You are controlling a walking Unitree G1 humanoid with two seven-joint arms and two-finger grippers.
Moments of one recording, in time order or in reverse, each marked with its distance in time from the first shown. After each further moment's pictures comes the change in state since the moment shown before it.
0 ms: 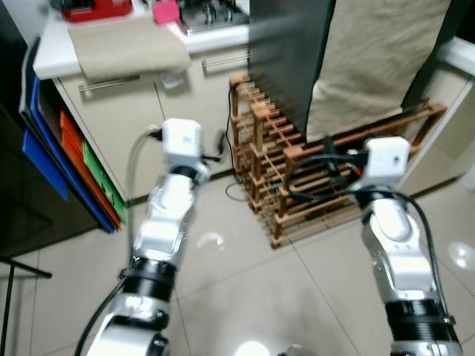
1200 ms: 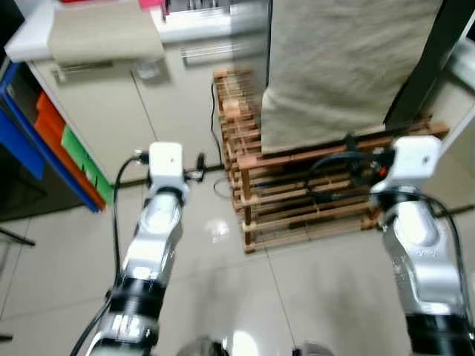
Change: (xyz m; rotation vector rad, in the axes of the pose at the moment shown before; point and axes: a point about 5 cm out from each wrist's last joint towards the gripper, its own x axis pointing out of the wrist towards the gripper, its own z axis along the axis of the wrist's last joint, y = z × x) left arm -0.016 0.021 -0.009 0.052 0.059 0.166; right arm -0.012 -0.011 0.017 -0.024 0.003 0.009
